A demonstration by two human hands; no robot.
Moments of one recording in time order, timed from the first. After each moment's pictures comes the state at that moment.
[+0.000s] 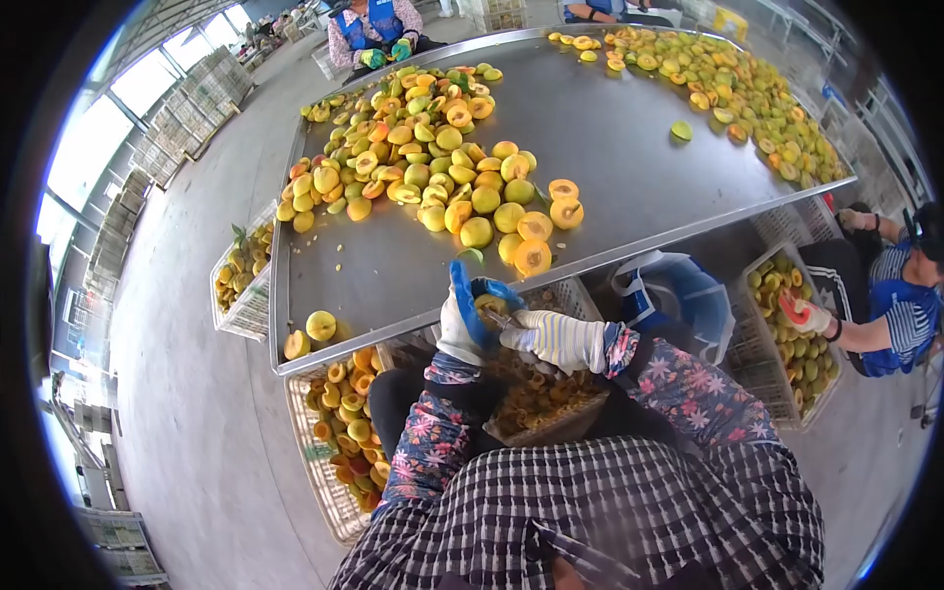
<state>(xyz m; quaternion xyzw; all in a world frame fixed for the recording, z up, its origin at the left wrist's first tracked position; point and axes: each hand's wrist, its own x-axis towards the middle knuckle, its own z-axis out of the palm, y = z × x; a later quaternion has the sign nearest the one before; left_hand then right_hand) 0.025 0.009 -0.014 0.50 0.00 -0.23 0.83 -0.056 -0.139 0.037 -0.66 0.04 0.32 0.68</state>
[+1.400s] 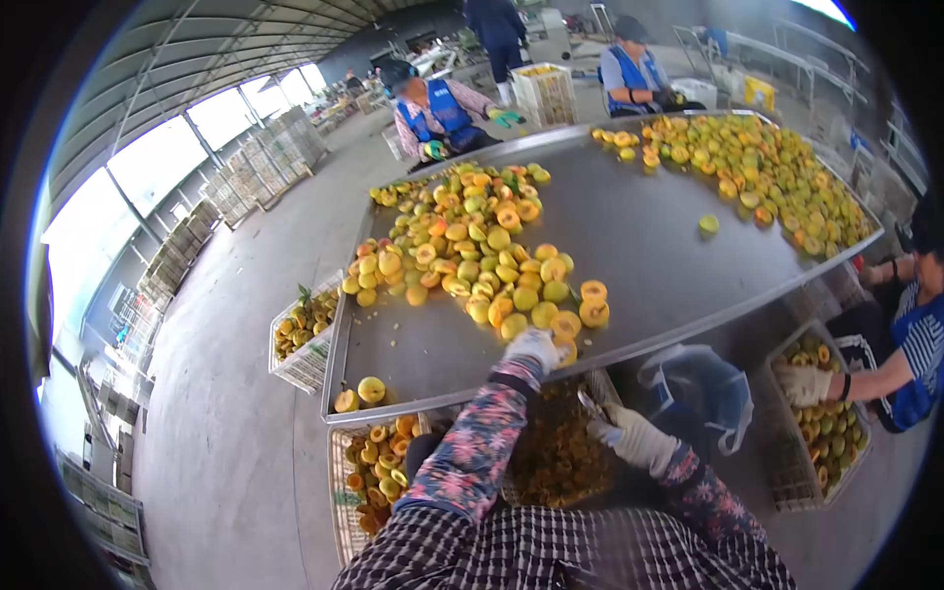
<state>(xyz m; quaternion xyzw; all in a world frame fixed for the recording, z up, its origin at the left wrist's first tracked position) 0.101 -0.075 -0.021 0.95 -0.24 -0.14 0.13 -0.126 -0.217 -0.004 -0.78 -0.02 0.09 0.62</state>
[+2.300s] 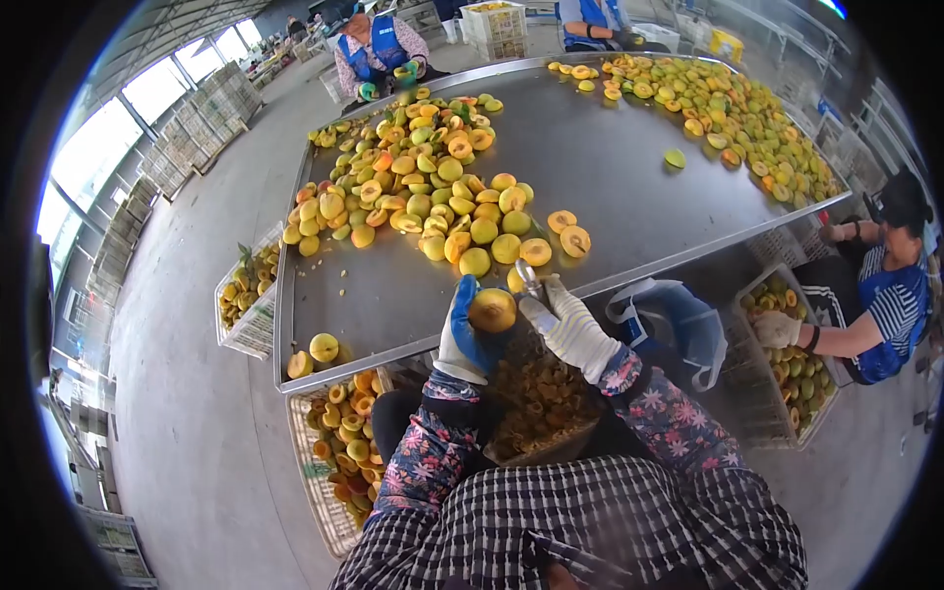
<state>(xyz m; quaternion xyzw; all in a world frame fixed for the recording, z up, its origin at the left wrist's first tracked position) 0.031 -0.007 0.006 0.20 0.07 -0.34 0.92 -0.039 -0.161 0.024 -0.71 0.03 -0.06 0.71</state>
